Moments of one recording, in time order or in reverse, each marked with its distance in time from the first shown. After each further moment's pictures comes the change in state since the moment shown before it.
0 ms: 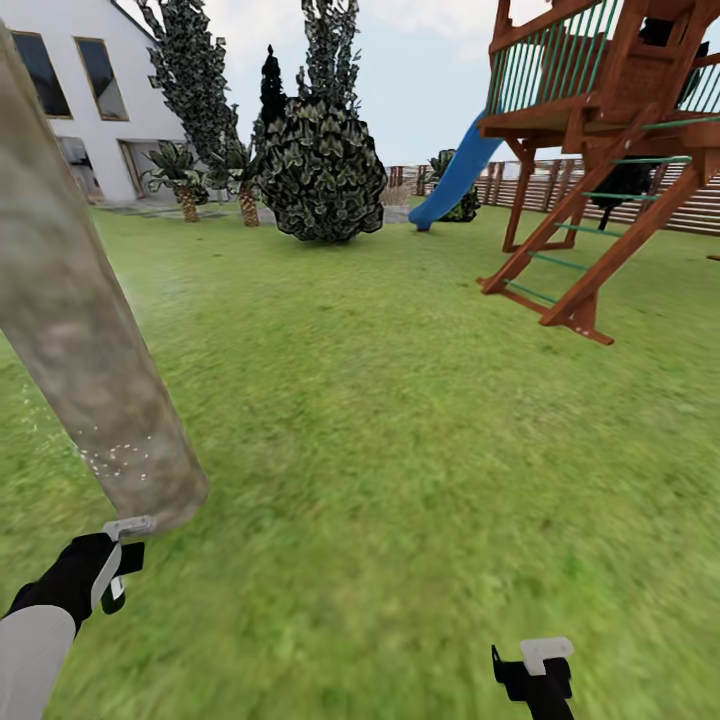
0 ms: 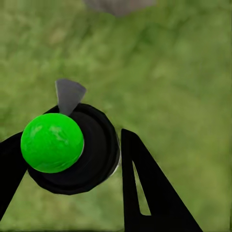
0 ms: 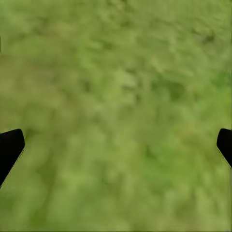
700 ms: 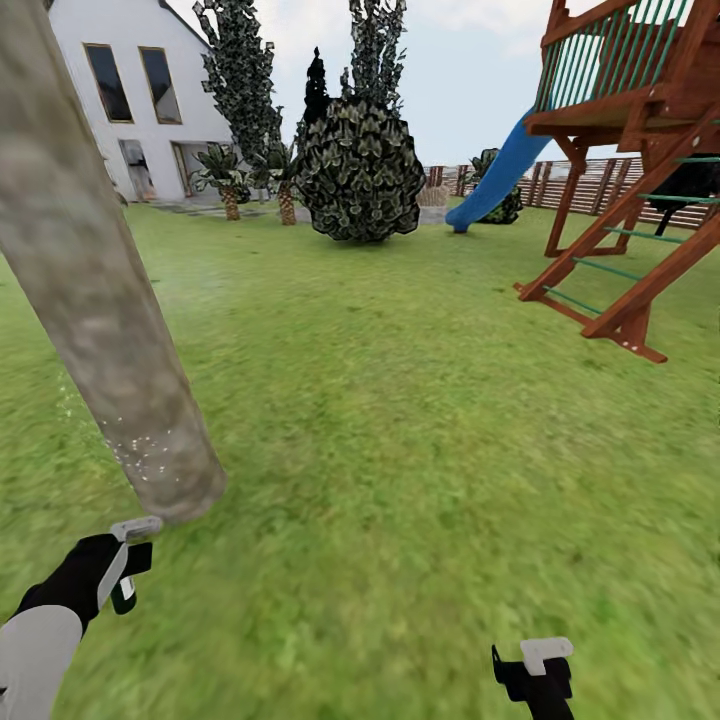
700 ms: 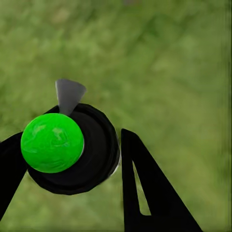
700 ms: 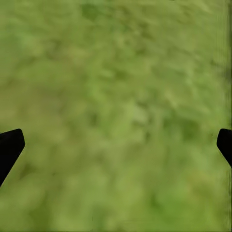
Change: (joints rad) left arm 0.000 -0.017 0.000 0.007 0.026 -0.002 -0.005; right arm 0.000 0.000 0.000 0.000 0.000 0.000 0.000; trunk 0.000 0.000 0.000
